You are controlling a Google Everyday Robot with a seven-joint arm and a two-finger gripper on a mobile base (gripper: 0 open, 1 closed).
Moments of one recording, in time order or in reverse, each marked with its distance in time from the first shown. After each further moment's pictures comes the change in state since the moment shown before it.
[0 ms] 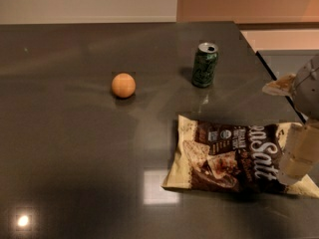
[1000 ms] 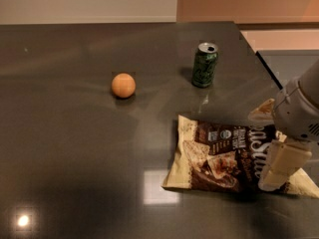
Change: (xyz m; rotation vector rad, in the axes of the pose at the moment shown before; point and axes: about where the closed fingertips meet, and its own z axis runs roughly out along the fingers) arm 0.006 0.011 0.045 -0.069 0.029 0.001
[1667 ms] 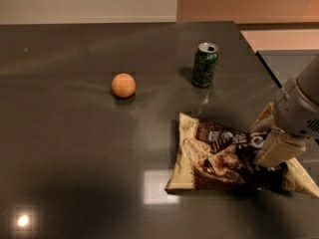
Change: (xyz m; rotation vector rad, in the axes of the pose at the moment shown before) arm 0.006 -0.007 0.001 -0.005 0.031 0.024
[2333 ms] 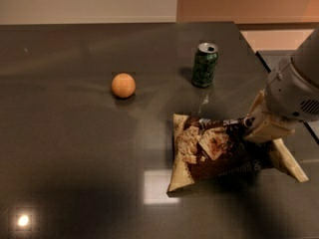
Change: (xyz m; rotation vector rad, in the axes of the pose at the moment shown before) arm -0.040 -0.002 -0.028 0.028 -0.042 -0.025
